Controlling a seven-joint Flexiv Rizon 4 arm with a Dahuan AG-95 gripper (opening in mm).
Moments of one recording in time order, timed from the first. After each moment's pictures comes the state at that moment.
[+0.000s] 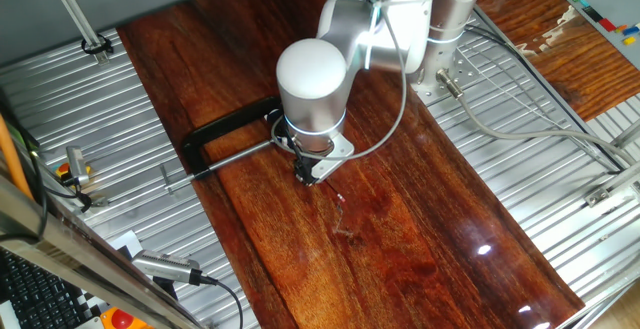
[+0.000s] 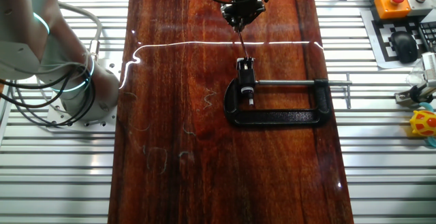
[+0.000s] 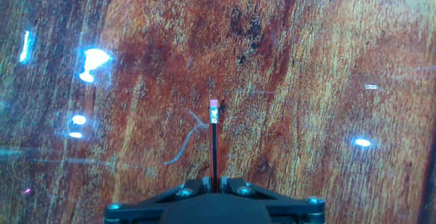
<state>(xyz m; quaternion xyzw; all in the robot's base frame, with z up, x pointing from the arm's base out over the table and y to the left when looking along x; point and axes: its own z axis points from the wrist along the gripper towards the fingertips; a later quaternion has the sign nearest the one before) 0.418 0.189 0.059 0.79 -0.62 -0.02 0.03</state>
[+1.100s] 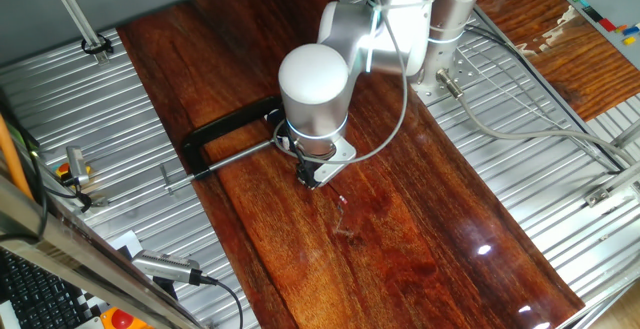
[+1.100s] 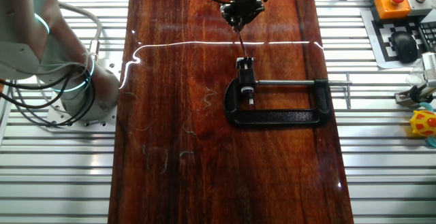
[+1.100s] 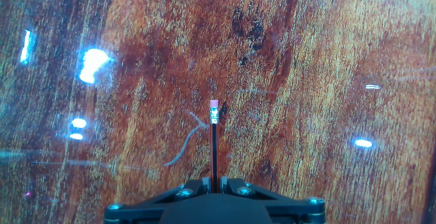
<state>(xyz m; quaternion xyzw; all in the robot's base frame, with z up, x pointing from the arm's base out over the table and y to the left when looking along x) 0.414 0.193 0.055 0.79 -0.61 -0.02 0.04</state>
